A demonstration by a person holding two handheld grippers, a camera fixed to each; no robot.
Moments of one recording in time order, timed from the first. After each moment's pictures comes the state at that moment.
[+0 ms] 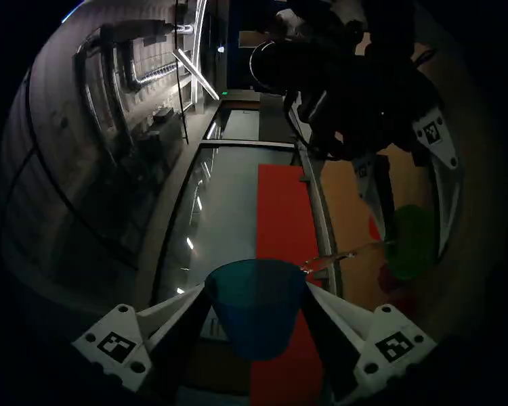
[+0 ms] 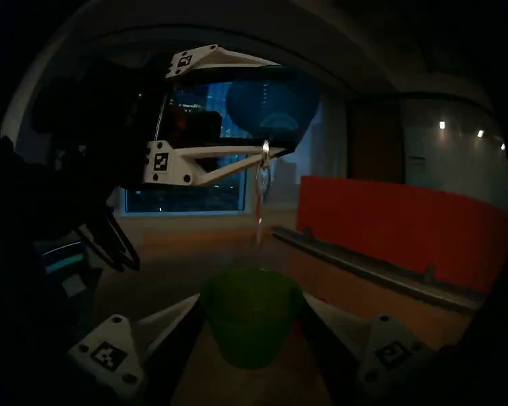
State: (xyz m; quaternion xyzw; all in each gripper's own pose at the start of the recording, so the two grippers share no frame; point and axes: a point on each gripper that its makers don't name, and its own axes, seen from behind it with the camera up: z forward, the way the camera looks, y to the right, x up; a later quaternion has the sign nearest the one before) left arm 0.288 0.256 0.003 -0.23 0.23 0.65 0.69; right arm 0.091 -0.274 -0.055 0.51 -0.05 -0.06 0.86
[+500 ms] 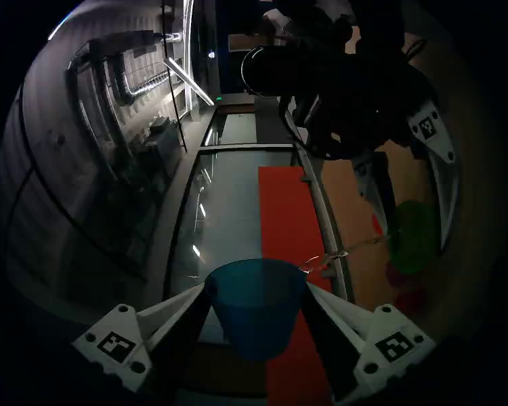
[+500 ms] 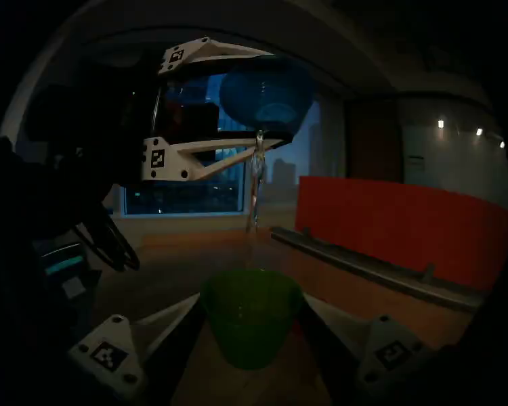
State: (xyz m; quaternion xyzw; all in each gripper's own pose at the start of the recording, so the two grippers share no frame) left arm 0.297 0.262 -0.004 -0.22 0.25 0.67 0.66; right arm 0.092 -0.274 -0.054 0.50 -0.04 -0.06 0.86
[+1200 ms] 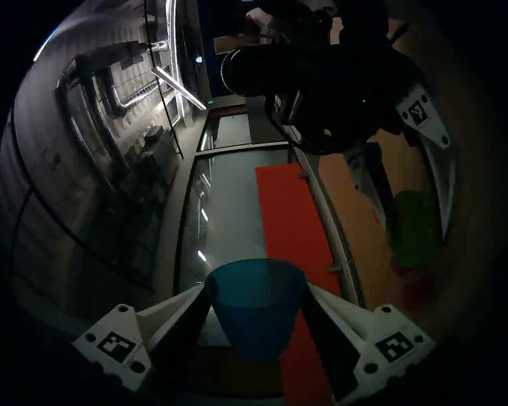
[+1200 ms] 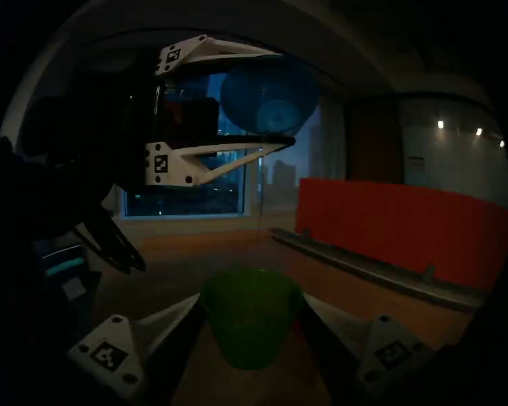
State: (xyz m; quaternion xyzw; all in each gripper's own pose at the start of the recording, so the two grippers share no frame) left arm 0.294 0.269 -0.009 -0.21 0.26 0.70 0.63; right arm 0.094 -0.273 -0.055 0.51 -0.04 -0.05 0.86
